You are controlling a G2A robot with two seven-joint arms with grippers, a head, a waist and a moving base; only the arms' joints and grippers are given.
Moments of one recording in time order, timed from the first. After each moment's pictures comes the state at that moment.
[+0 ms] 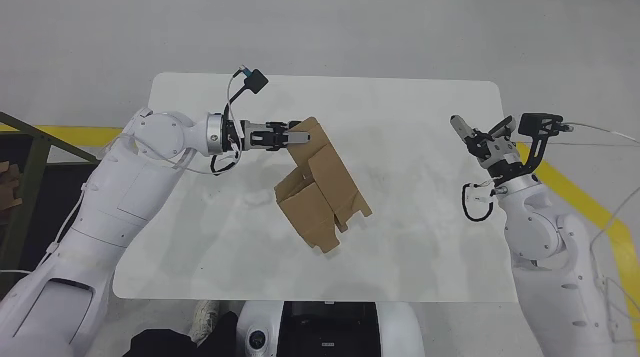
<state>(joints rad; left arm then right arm) 0.87 -0.93 -1.03 -1.41 -0.29 -0.48 -1.08 -1.47 -1.18 1.56 -1.78 -0.77 -0.19 0.20</state>
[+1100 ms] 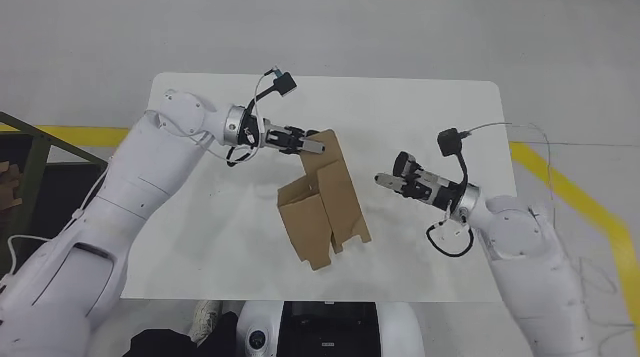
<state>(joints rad) 0.66 -1.02 -0.83 -1.19 -0.47 -0.51 -1.31 -1.36 -1.17 1.37 -1.68 -0.16 -0.51 0.83</state>
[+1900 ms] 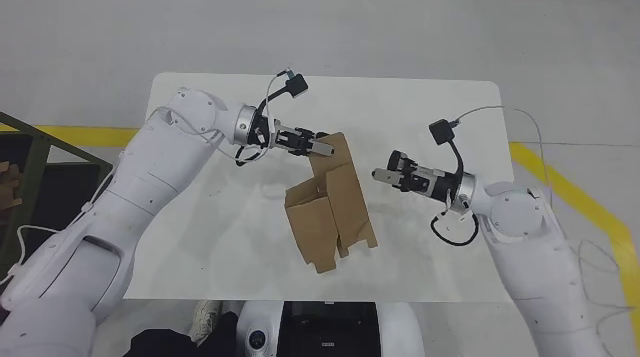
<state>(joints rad) 0.63 -1.05 -0.78 -1.19 -0.47 -0.50 -1.30 -1.27 -1.16 1.31 -1.63 -0.05 -0.49 0.95</state>
